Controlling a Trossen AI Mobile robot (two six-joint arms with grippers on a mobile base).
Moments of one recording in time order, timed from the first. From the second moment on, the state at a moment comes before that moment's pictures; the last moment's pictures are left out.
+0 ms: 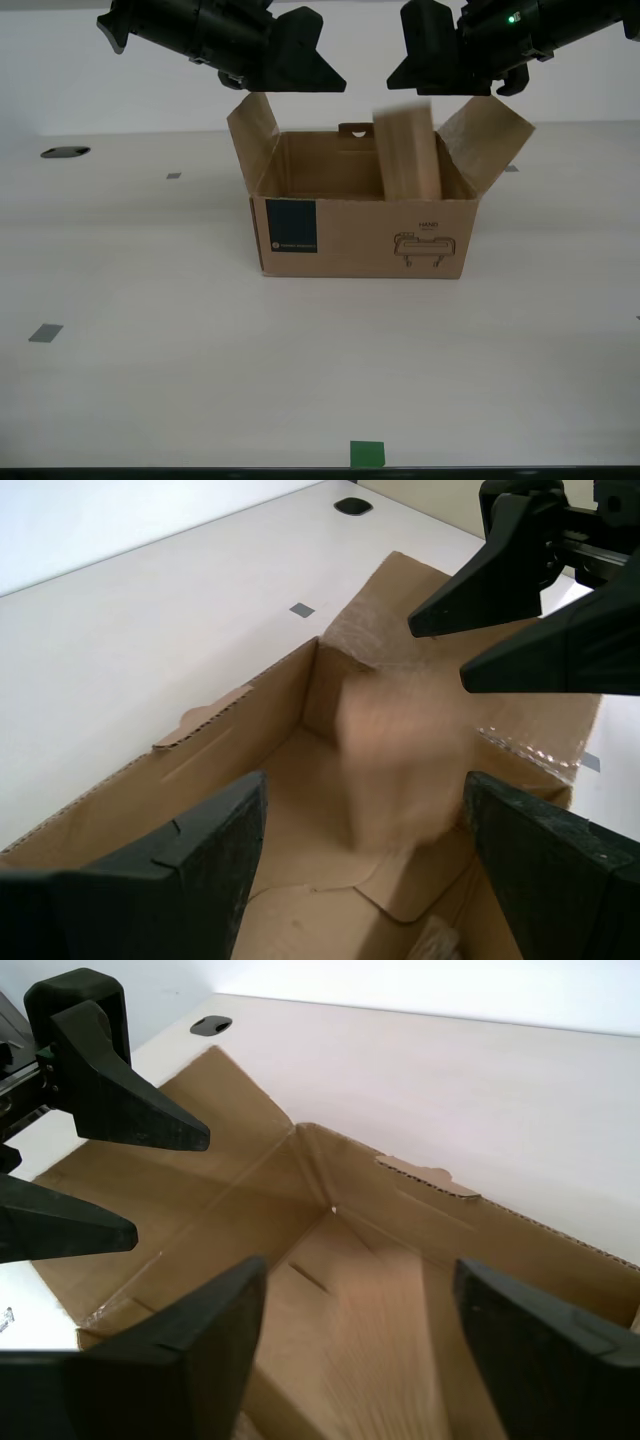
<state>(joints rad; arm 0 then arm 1) 0.47 1.52 0.72 0.30 -0.34 0.13 -0.56 1.70 0.92 0.25 0.51 0.09</state>
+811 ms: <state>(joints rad) 0.47 1.52 0.72 0.30 -0.34 0.17 -0.56 1.70 0.92 0.25 0.51 -0.11</state>
